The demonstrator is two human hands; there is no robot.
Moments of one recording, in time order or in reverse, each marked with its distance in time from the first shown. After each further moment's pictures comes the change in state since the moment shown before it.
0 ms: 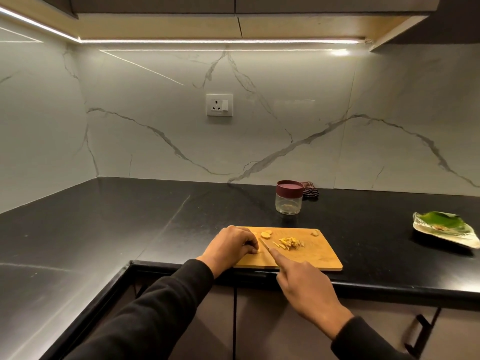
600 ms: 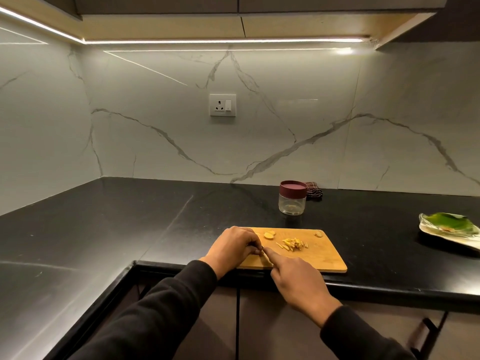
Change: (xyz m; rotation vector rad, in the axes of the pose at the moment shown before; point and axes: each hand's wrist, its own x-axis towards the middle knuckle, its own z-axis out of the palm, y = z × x) left_hand 0.000 0.002 0.000 0.010 0.002 -0.015; right_hand 0.021 -0.006 0.012 -0.009 -0.054 -0.026
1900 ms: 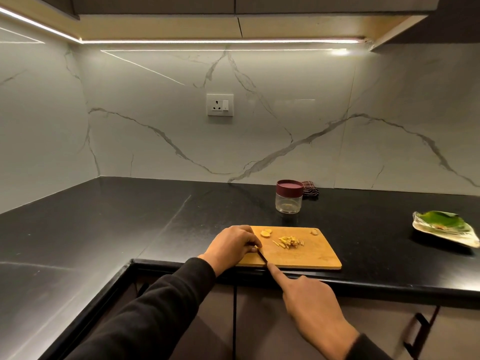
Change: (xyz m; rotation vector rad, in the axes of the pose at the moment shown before) left_hand 0.003 -0.001 0.005 0.072 -0.078 0.011; right_hand -0.047 -0.004 -0.012 -0.368 -0.097 0.045
